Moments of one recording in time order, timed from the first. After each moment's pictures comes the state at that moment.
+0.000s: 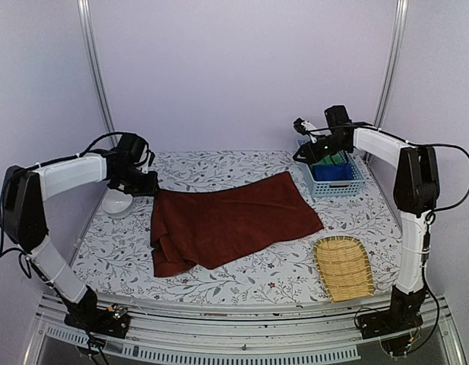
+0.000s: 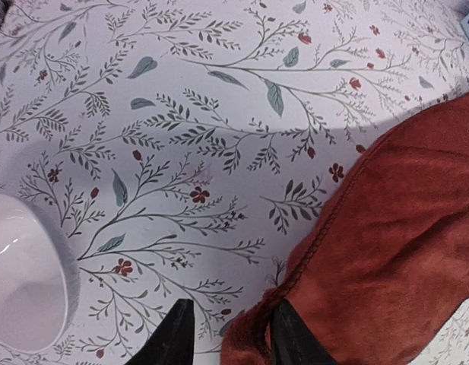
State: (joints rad) left arm -0.31 1.60 1.18 -0.55 -0.02 -0.25; right arm 0.25 2.11 1.86 -0.56 -0.48 -0.32
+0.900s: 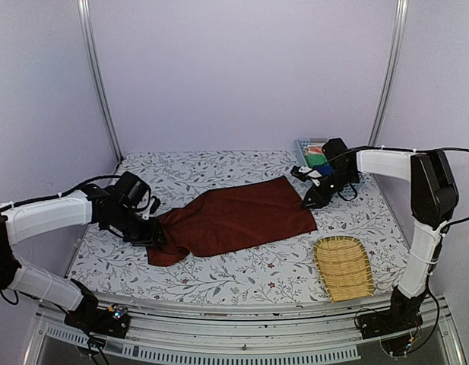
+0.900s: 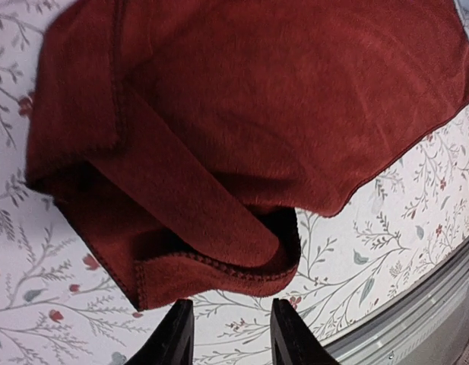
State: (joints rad) left arm -0.51 1.27 0.82 -0.65 0.15 -0.46; right arm 0.32 1.90 1.41 -0.69 -0.44 -0.55
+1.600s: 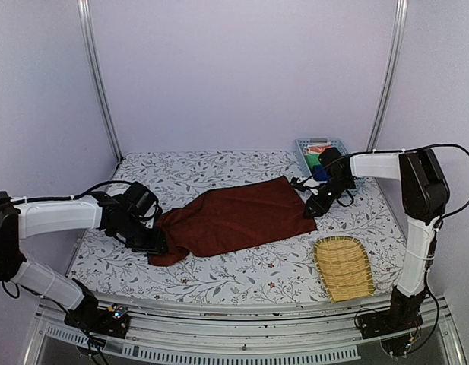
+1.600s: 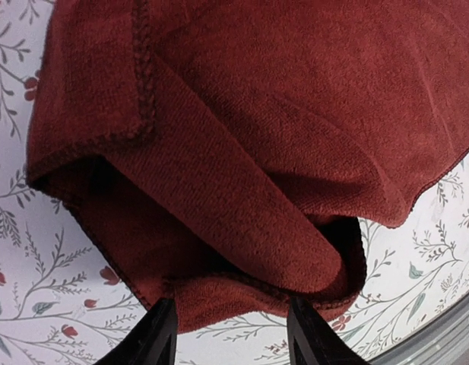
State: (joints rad) left arm -0.57 1.35 0.74 -0.61 0.05 -0.48; right arm 0.32 1.99 1.41 -0.70 -0.38 -0.60
